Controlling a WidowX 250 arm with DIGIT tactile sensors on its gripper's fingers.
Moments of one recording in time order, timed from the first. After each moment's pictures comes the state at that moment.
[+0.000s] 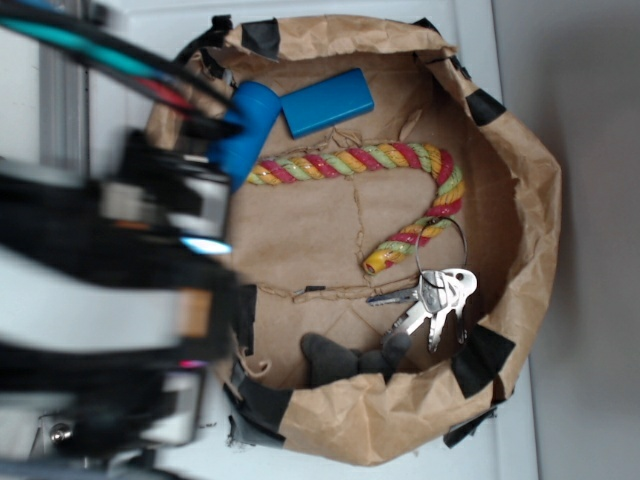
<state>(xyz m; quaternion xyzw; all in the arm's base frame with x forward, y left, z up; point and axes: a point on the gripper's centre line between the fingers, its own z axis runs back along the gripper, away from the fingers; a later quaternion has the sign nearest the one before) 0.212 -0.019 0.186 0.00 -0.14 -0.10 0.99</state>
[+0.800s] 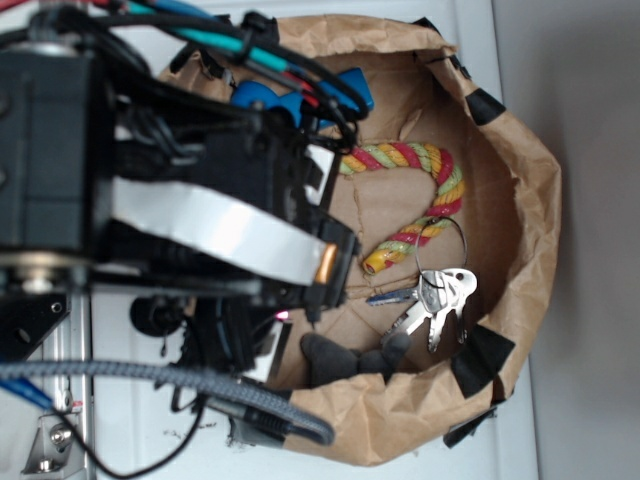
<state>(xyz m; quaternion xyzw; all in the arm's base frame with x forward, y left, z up) 0.233 -0.003 0.173 0.00 -0.15 -0.14 0.98</state>
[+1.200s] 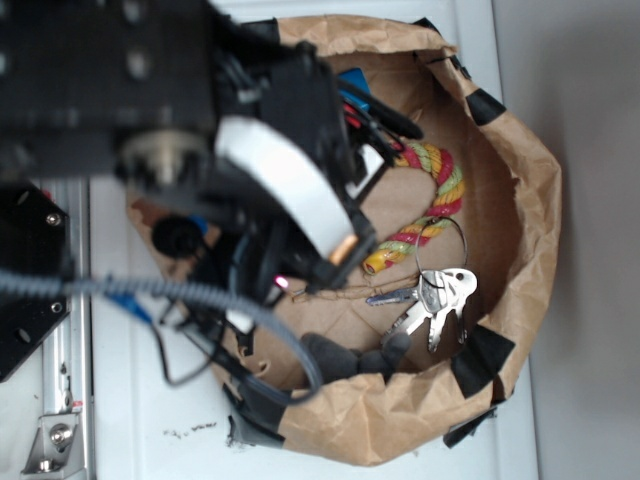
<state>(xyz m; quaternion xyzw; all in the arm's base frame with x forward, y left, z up) 0.235 0.017 0.156 -0.02 -0.12 -0.34 0.93</state>
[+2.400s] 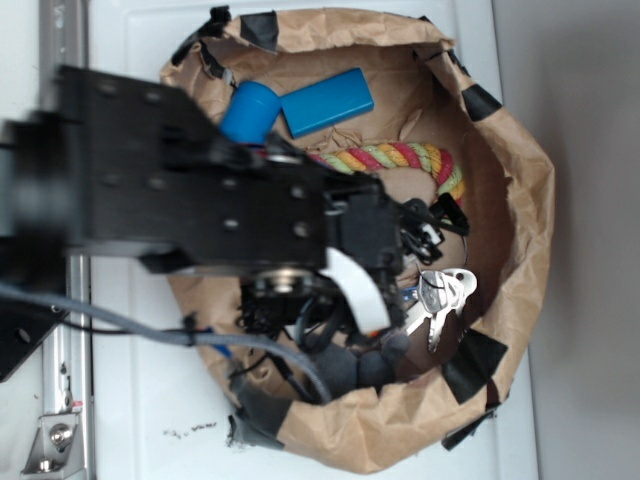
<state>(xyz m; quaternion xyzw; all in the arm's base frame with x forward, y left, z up) 0.279 -0.003 0.073 0.04 -0.13 -0.46 0.88</state>
